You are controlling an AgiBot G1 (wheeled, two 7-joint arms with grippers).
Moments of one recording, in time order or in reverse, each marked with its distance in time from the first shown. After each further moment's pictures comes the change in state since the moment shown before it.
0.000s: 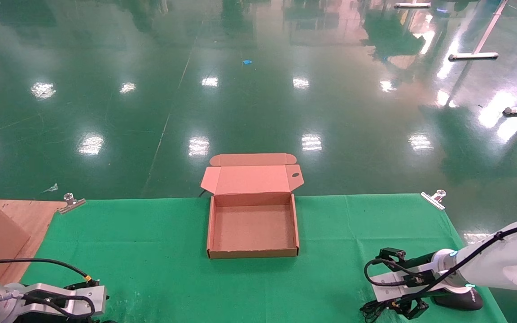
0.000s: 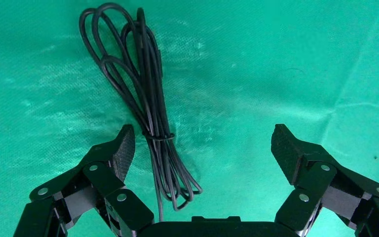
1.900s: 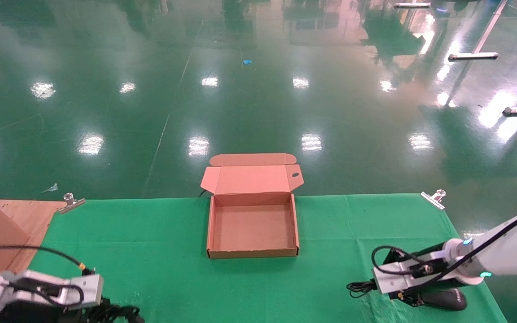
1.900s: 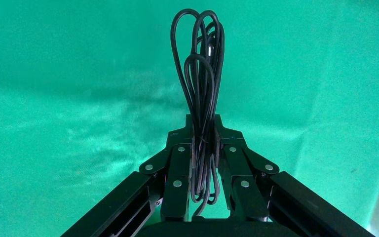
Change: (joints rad) left arm -0.092 -0.033 -0.014 -0.022 -0.020 0.168 0.006; right arm 0.104 0.048 0.033 0.001 0.048 -0.237 -0.007
